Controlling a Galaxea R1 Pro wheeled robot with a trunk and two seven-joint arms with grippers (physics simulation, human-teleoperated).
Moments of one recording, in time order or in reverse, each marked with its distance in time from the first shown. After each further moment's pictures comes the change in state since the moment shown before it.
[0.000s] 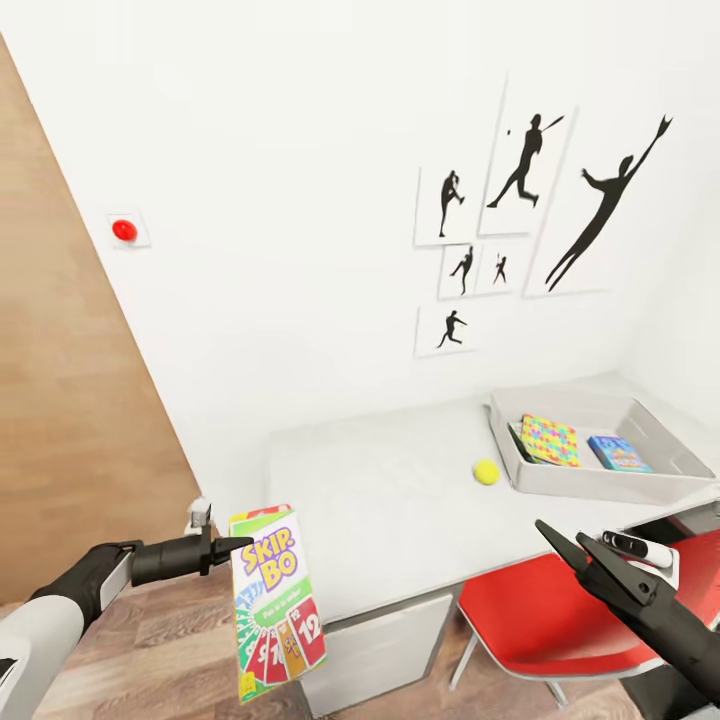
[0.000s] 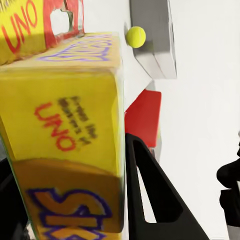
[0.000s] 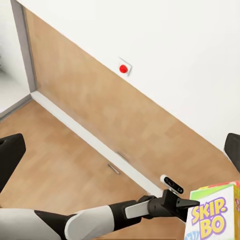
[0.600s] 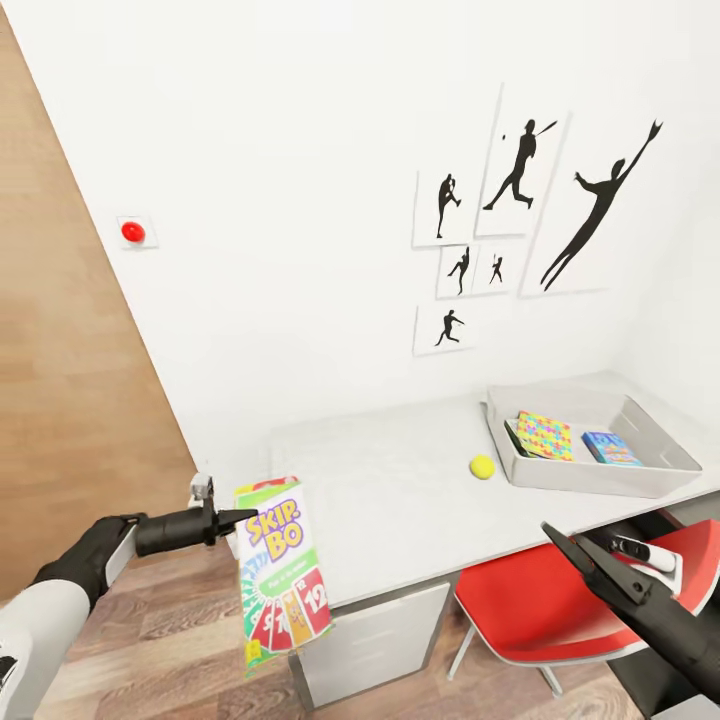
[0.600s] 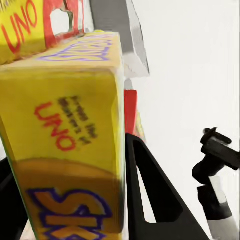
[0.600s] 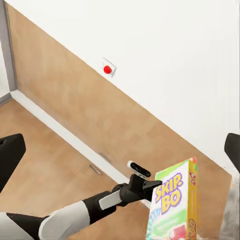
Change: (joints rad) left arm -0.009 -0.011 0.004 -0.153 0.002 0.086 -0.064; right arm 0.000 -0.014 -0.016 0.049 0.036 -0.065 -0.012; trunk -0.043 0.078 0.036
